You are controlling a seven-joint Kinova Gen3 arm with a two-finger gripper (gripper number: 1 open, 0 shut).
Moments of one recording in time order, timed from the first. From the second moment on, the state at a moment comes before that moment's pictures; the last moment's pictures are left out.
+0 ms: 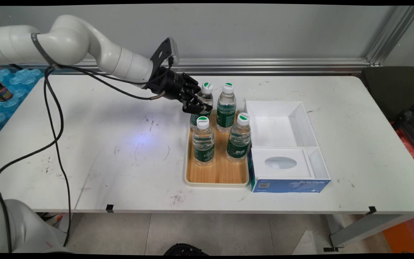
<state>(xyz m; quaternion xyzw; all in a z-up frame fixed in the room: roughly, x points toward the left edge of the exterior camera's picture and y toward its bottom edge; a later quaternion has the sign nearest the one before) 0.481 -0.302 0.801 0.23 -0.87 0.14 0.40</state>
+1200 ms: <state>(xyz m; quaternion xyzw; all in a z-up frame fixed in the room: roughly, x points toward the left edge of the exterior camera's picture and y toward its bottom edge) 0.486 -0.300 0.787 0.24 -0.86 0.14 0.42</state>
